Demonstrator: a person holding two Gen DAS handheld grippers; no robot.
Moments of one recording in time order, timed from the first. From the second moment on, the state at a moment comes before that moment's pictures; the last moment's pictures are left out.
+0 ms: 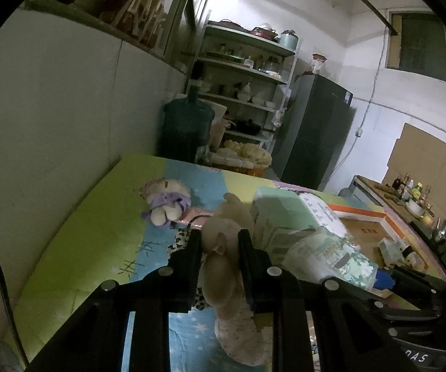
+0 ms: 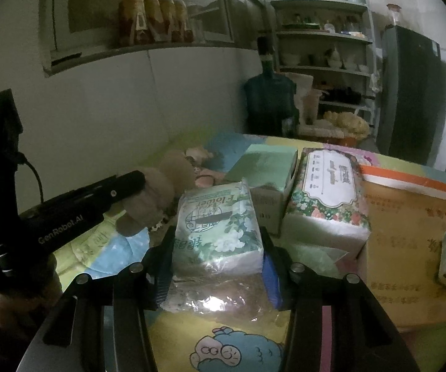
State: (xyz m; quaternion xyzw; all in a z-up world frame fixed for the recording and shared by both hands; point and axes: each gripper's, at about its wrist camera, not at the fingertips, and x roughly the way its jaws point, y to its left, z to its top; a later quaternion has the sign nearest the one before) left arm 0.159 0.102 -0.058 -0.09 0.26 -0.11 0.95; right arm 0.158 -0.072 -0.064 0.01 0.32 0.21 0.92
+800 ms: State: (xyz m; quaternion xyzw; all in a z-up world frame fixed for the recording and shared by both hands) left arm 0.136 0.075 -0.029 -0.06 0.22 -0.13 0.96; right arm 0.135 -0.091 -0.039 0.02 0.28 0.19 0.94
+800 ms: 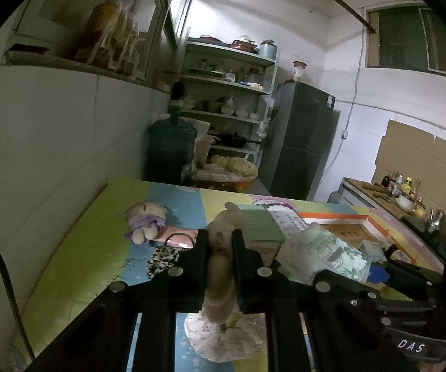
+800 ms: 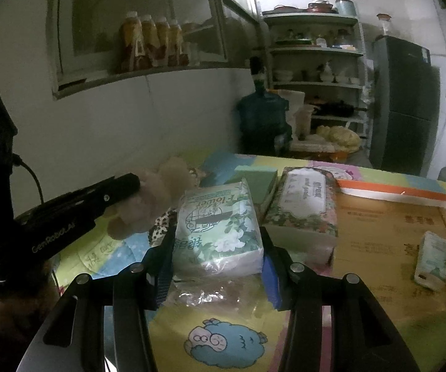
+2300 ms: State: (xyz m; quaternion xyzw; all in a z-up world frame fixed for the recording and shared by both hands) left arm 0.166 -0.088 -0.010 -0.04 0.23 -0.26 0.94; right arm 0.110 -0.265 -0.016 0.08 0.23 0.05 0.97
